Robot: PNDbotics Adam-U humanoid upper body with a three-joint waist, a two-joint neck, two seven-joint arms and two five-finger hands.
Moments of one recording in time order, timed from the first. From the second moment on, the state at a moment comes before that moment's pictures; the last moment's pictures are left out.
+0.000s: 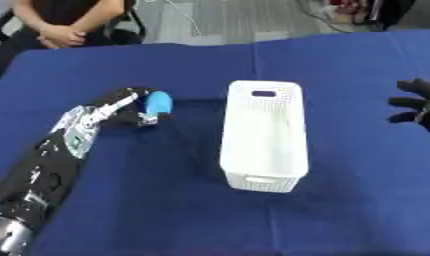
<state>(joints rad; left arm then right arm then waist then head) -0.63 0.50 -0.06 -0.83 -0.70 -0.38 -0.29 -0.16 -0.32 0.09 -1.93 0.20 -0.29 0.34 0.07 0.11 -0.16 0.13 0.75</state>
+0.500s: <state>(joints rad) -0.61 0.53 -0.10 -0.88 -0.70 -0.39 -0.34 -0.16 -0.32 0.09 -1.93 0.20 -0.29 0.34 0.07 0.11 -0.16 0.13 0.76</state>
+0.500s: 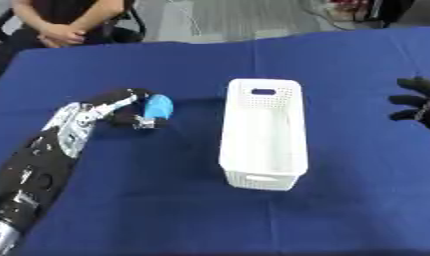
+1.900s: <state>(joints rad) -0.61 0.53 -0.10 -0.90 -0.71 -0.31 -0.17 -0.16 -0.32 0.09 -1.93 0.20 -0.29 0.34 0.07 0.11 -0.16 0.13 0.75</state>
